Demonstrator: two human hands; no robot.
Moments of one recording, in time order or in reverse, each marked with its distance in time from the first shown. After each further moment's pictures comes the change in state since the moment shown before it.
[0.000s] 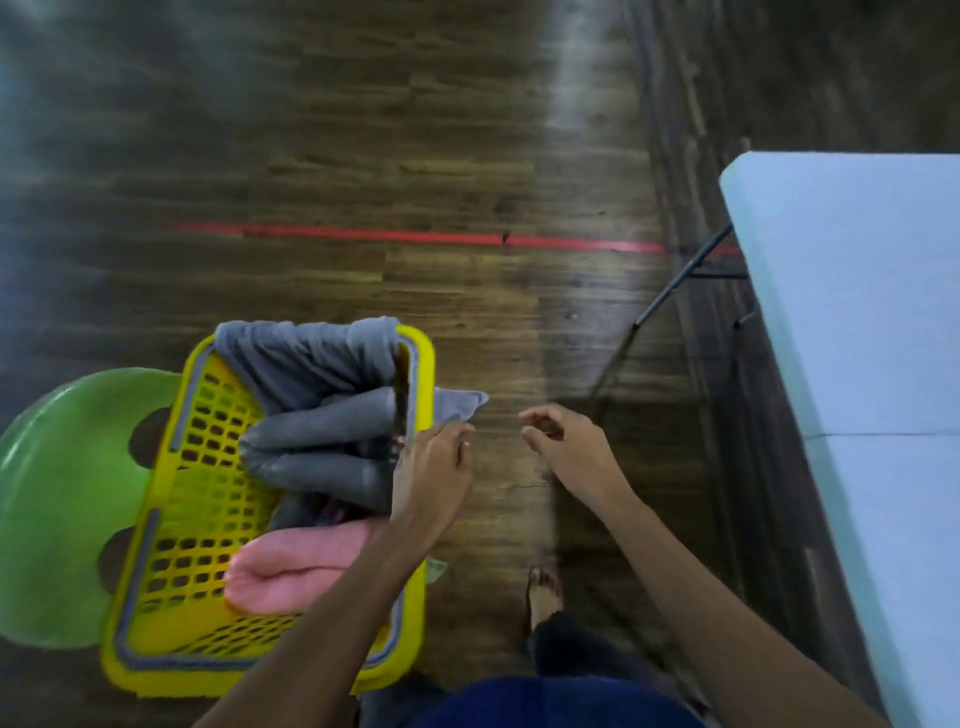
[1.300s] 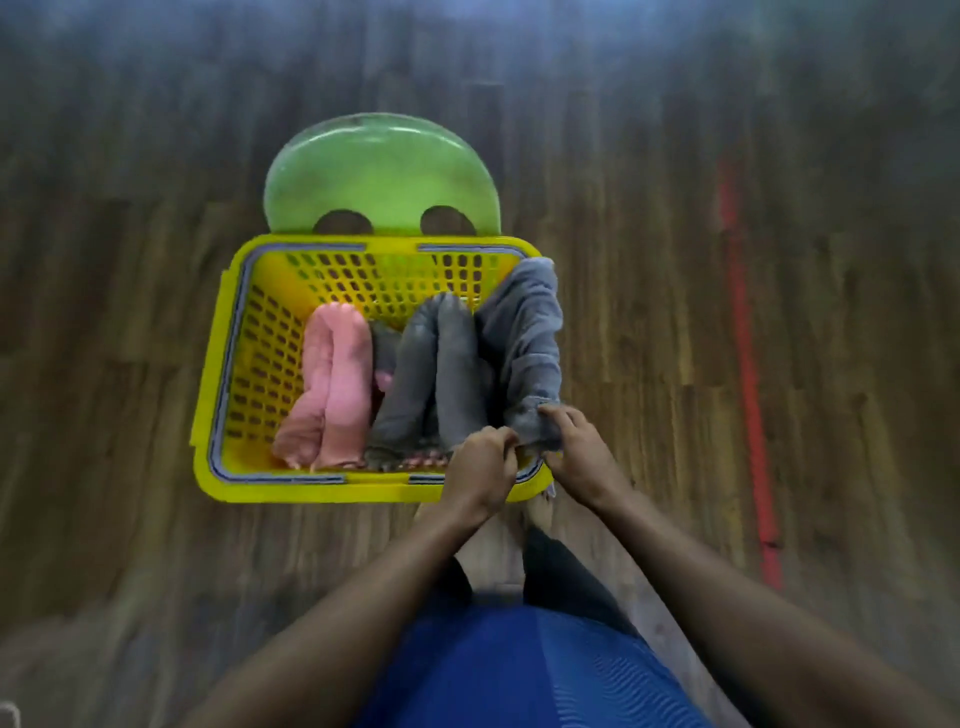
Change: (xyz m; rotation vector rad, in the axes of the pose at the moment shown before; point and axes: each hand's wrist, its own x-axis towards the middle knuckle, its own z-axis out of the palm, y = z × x) left_hand 0.193 -0.032 0.032 -0.410 0.703 -1.184; right_hand 0.336 -0.147 0.141 -0.928 -1.200 -1.003
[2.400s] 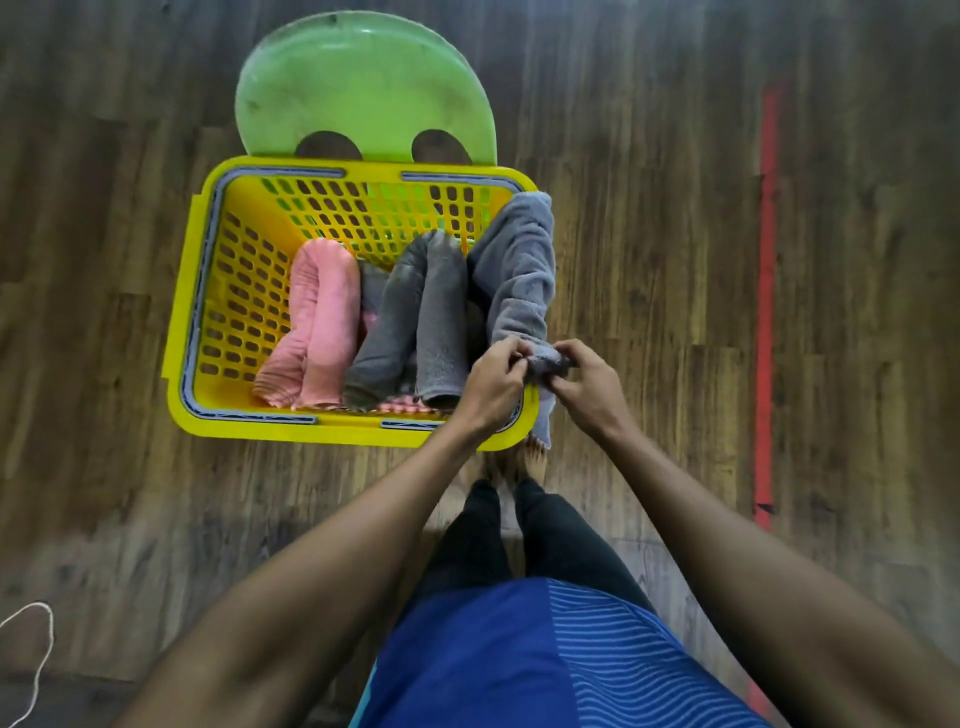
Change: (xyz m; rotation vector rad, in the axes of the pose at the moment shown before) left_hand 0.043 0.036 0.023 -0.471 0.001 -0.071; right_hand 0.019 0.032 -0.025 0.276 0.106 0.018
